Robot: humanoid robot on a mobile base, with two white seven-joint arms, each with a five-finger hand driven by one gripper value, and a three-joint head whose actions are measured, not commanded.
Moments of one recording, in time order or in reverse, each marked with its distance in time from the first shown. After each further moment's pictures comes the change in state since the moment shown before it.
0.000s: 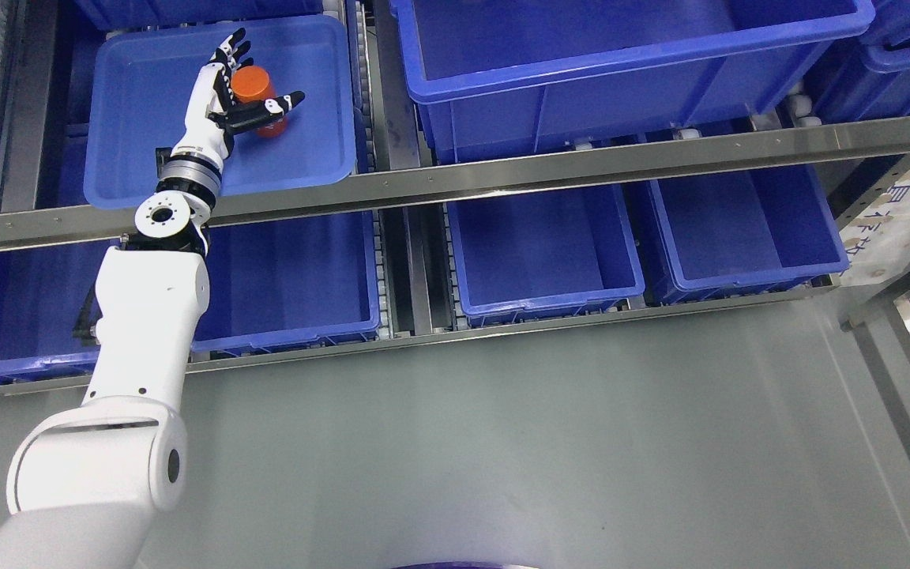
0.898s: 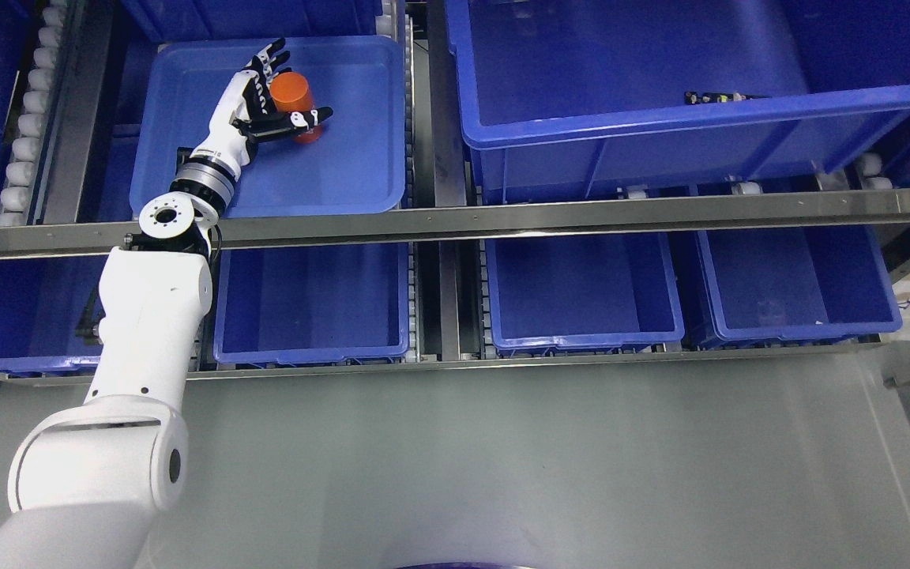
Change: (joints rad) left arm 0.000 -0.010 -0.017 0.008 0.000 0.001 -0.202; right arm 0.000 0.000 0.000 0.000 0.000 0.000 0.000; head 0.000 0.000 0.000
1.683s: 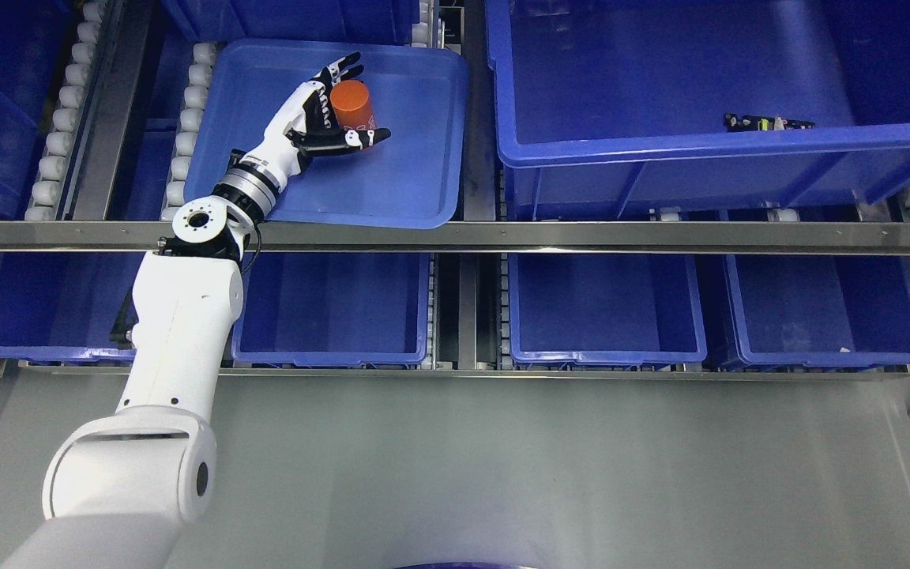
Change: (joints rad) left arm 0.033 -0.069 -0.006 -0.073 -0.001 0.009 -0.156; right arm 0.000 0.000 0.000 0.000 0.000 0.000 0.000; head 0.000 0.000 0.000
